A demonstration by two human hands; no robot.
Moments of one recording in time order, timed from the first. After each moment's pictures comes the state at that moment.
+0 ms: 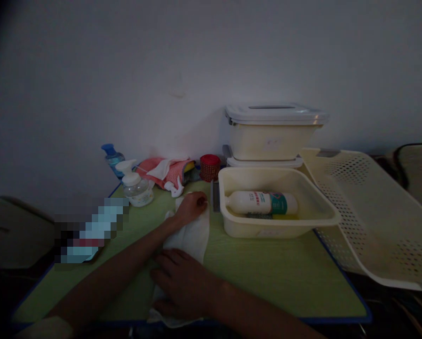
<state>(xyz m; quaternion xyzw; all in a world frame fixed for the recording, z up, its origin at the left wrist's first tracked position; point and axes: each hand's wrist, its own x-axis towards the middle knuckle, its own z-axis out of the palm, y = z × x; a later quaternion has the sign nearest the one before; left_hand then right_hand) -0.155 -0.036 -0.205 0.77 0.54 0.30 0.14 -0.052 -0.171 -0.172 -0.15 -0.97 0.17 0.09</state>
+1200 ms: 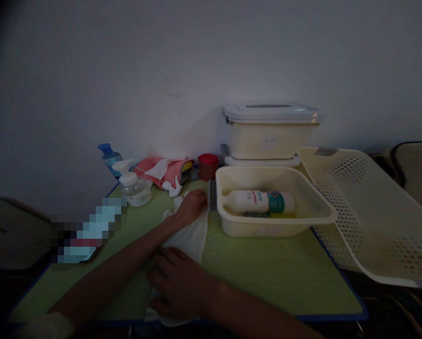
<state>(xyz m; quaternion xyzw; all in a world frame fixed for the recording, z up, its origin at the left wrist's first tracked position) -0.146 -0.041 -0.194 0.85 0.49 0.20 0.04 -0.054 -0.172 -0.173 -0.14 -0.98 0.13 0.09</state>
